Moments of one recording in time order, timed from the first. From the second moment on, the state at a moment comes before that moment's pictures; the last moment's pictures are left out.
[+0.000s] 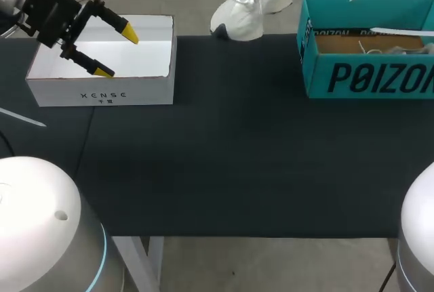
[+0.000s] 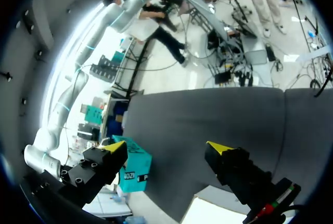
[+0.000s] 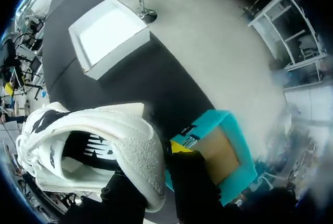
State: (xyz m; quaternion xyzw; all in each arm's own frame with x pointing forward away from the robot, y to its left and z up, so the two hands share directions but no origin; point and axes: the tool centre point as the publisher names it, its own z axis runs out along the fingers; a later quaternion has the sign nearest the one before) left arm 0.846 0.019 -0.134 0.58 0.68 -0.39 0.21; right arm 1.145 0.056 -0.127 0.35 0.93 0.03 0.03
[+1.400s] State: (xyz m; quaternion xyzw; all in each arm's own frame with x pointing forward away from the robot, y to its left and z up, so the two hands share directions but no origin) left arm 0.846 0.019 -0.134 0.58 0.68 -0.39 0.21; right arm 1.232 -0.078 -0.118 0.70 0.71 -0.05 0.09
